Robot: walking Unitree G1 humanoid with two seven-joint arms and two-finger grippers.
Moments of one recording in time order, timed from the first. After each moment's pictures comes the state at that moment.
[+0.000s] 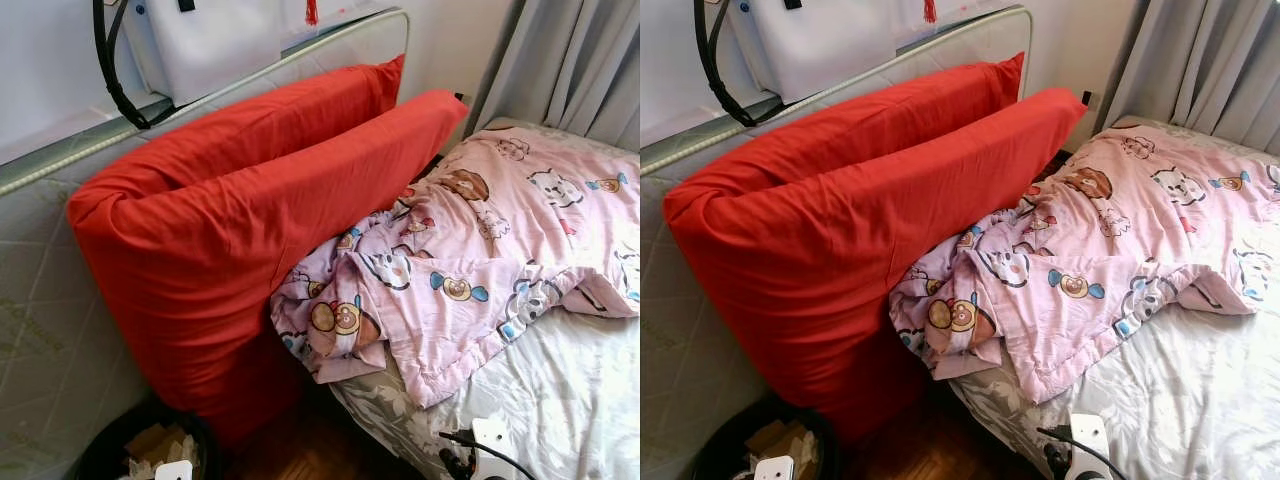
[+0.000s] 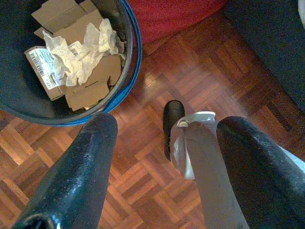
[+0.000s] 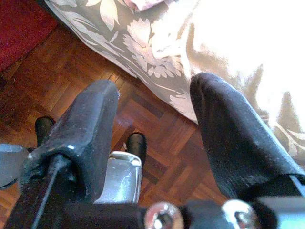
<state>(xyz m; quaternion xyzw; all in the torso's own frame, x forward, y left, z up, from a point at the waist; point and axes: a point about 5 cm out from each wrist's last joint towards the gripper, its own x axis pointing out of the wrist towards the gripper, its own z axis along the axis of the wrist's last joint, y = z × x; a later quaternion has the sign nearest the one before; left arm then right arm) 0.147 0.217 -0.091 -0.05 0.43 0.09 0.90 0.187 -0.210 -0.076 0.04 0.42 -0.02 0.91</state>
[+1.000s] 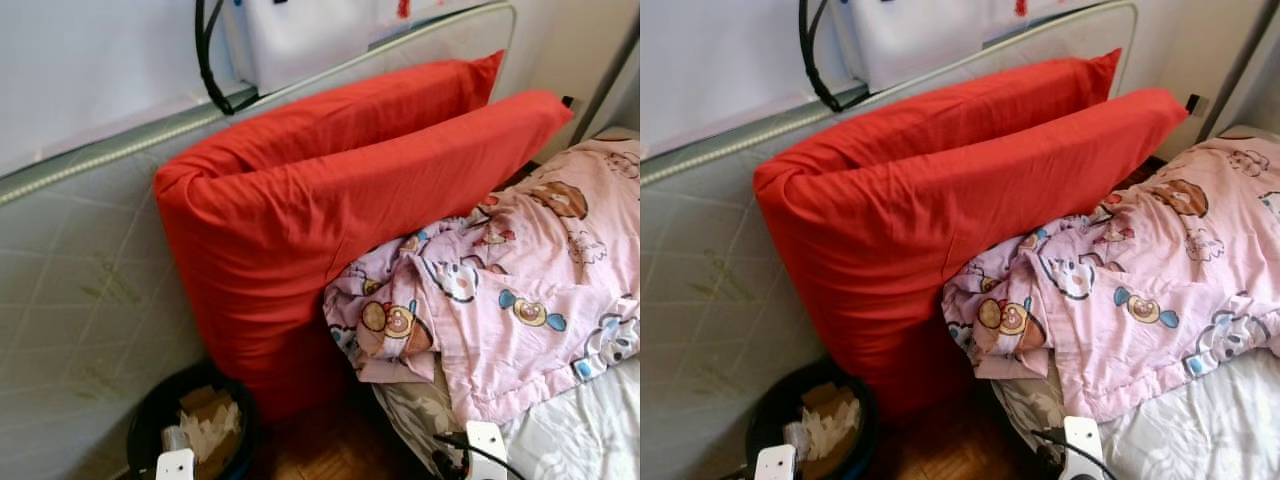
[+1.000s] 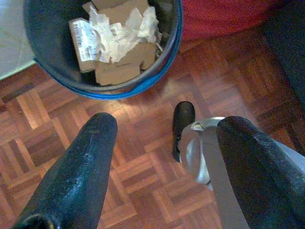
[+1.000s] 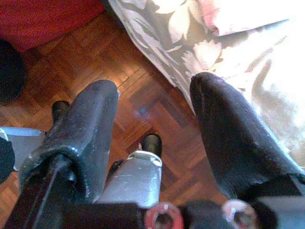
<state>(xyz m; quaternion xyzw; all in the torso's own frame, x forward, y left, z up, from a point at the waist) 0.161 0.215 -0.085 -0.04 0.41 0.09 0.91 0.183 -0.198 -0.079 0.05 0.41 -0.01 0.91</state>
